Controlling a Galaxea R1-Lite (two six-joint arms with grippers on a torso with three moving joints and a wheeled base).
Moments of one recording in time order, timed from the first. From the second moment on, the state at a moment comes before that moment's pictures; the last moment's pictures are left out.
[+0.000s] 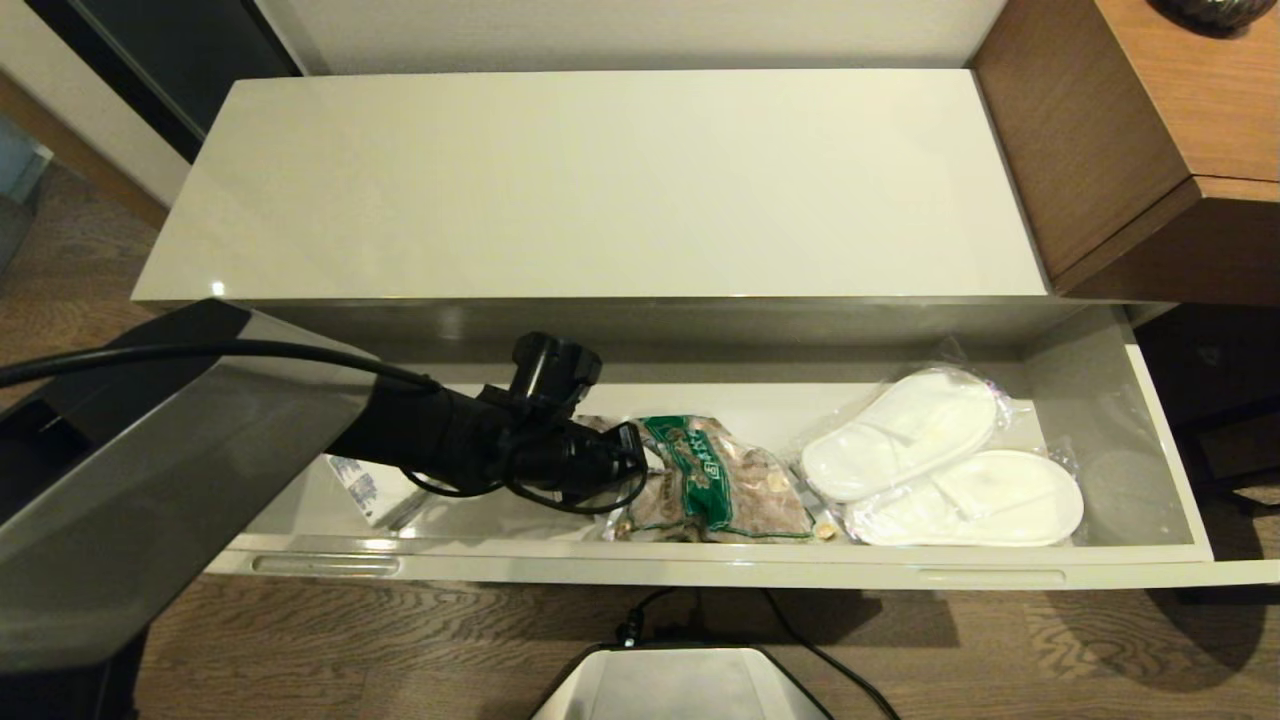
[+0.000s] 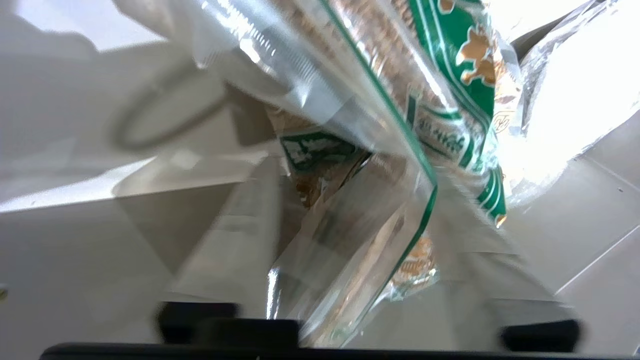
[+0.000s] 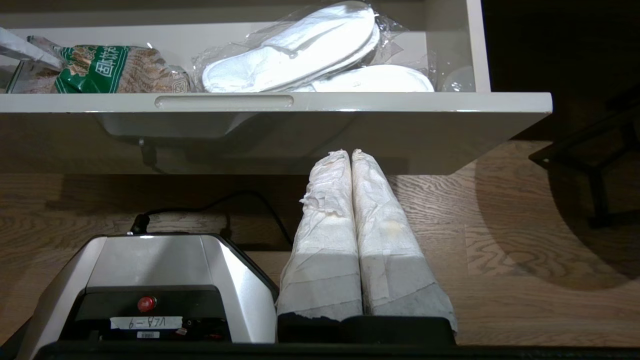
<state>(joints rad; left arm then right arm) -0.52 2.19 -1.39 -0.10 -0.23 -0.66 0.00 0.00 0.00 0.00 -0.01 0.01</state>
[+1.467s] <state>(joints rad) -0.52 2.18 -1.40 -0.07 -0.18 -0.66 0.00 0.00 0.00 0.00 -0.01 0.01</state>
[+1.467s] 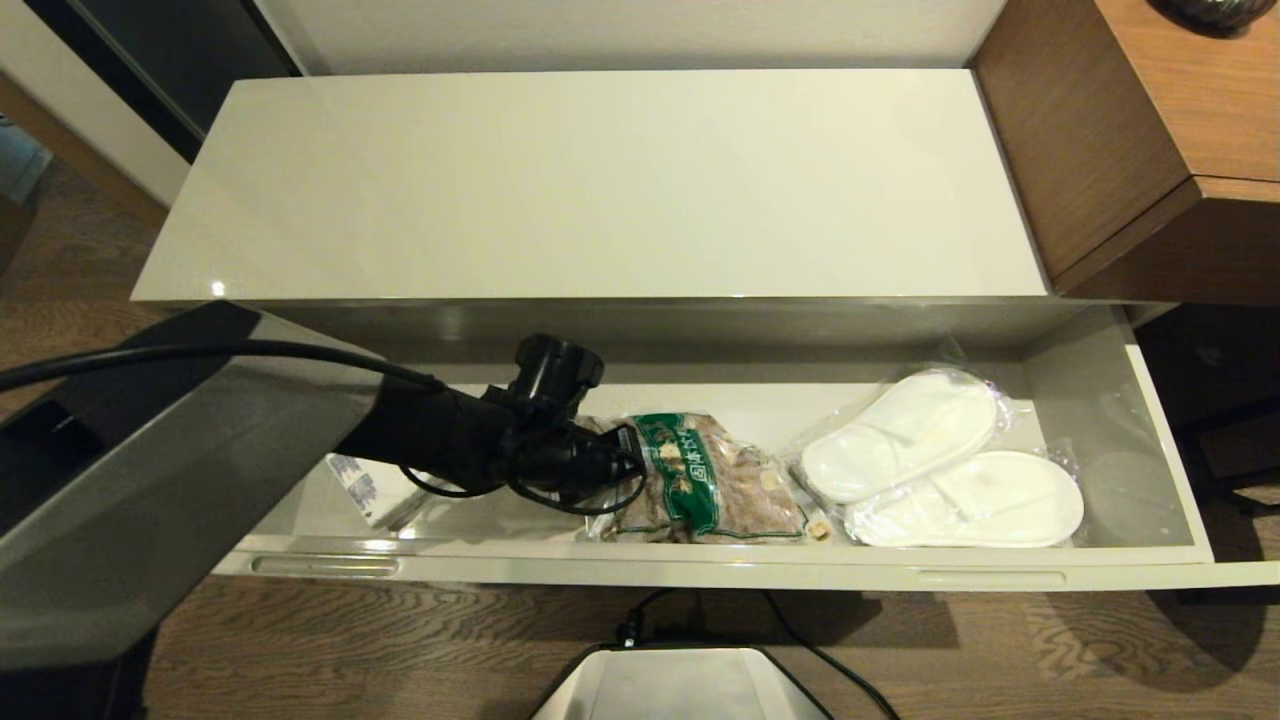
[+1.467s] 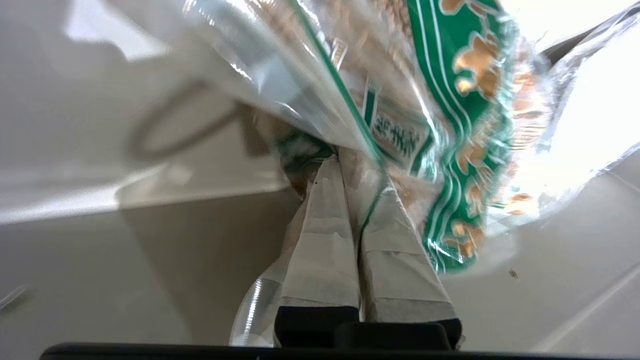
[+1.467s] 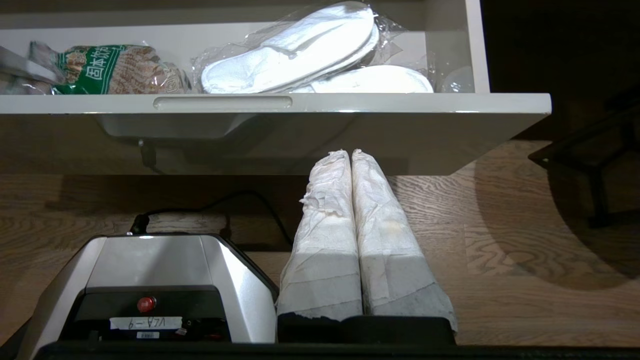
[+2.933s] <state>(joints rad) -0.60 1.36 -1.58 0.60 -0.13 -0.58 0.00 0.00 0.00 0.00 -0.01 0.01</state>
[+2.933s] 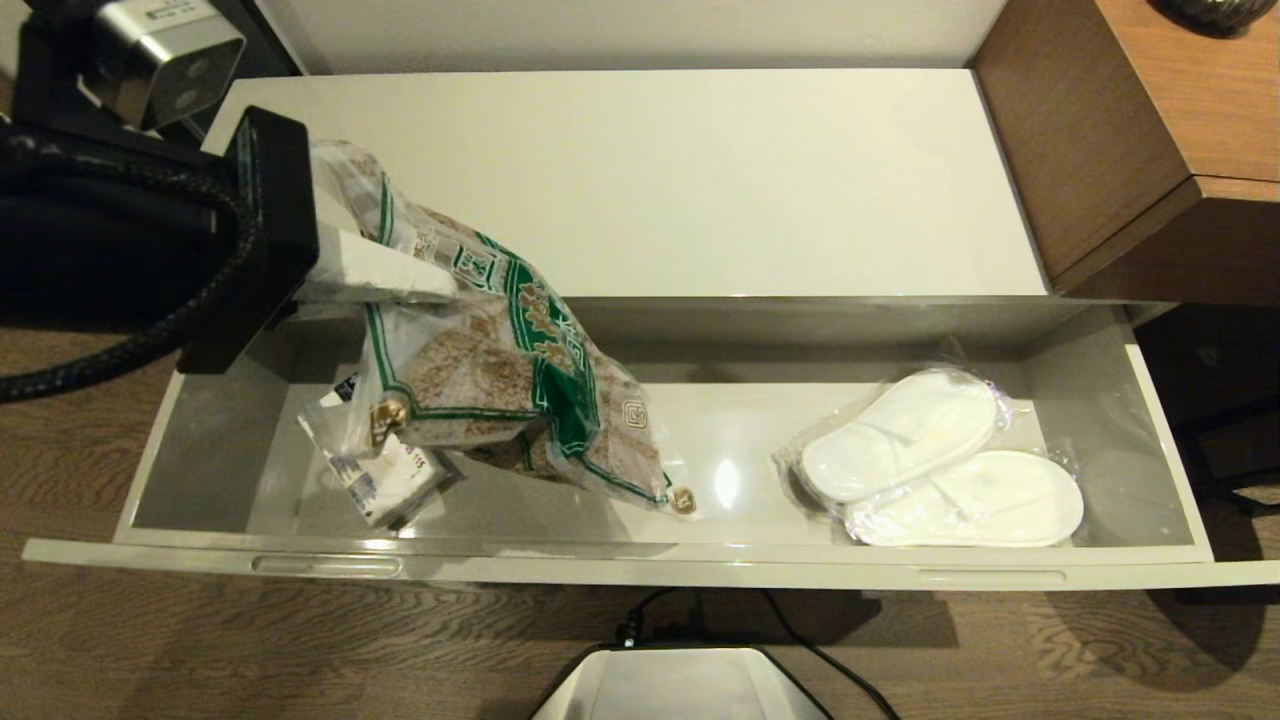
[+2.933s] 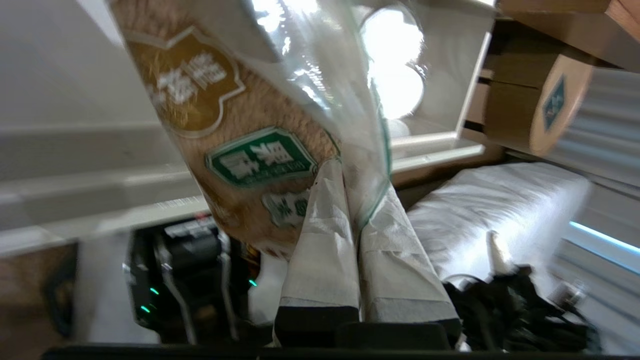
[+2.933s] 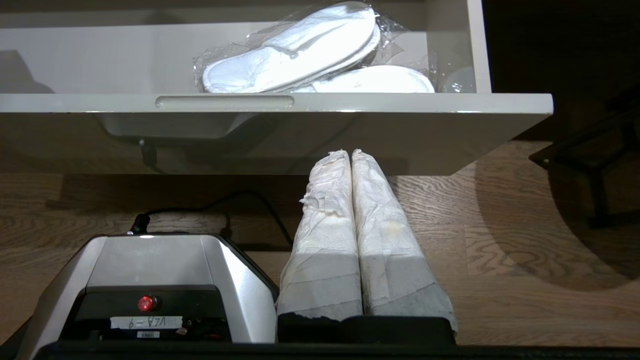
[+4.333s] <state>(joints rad) -0.37 2.07 -1.94 0.13 0.20 -0.25 0.00 0.00 0.00 0.00 -0.01 0.01</state>
